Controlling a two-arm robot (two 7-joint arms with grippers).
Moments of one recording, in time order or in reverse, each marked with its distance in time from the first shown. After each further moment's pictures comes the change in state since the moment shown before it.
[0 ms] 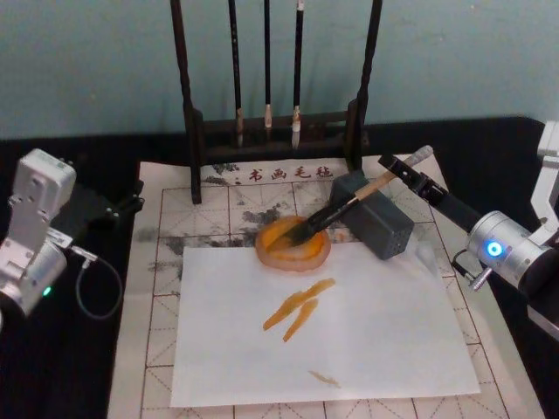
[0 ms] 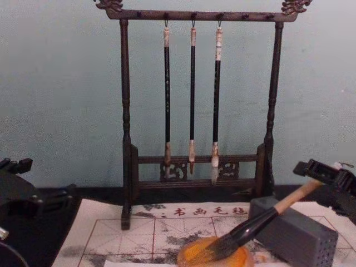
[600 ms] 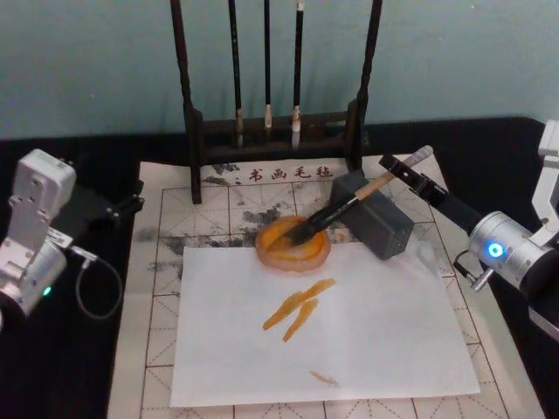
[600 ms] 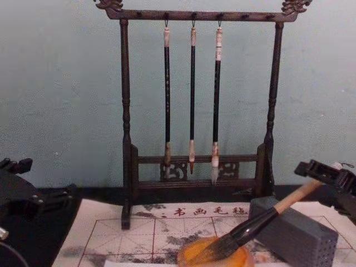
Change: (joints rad) left arm 0.000 0.000 0.000 0.000 0.000 0.000 0.000; right arm -0.014 -0.004 0.014 -0.021 -0.034 0.001 -0.011
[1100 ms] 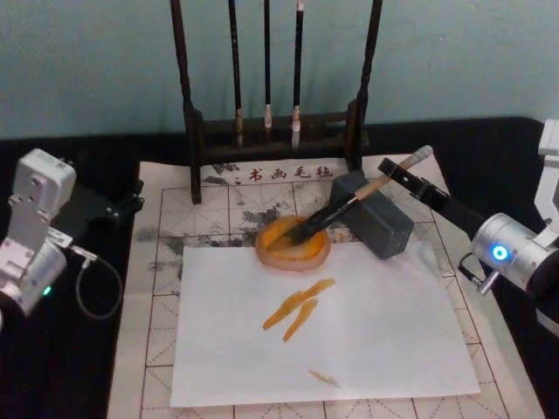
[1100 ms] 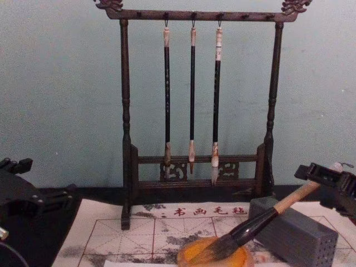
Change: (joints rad) left arm 0.000 0.000 0.000 0.000 0.000 0.000 0.000; right arm -0.015 0.008 0.018 -0.025 -0.045 0.040 0.020
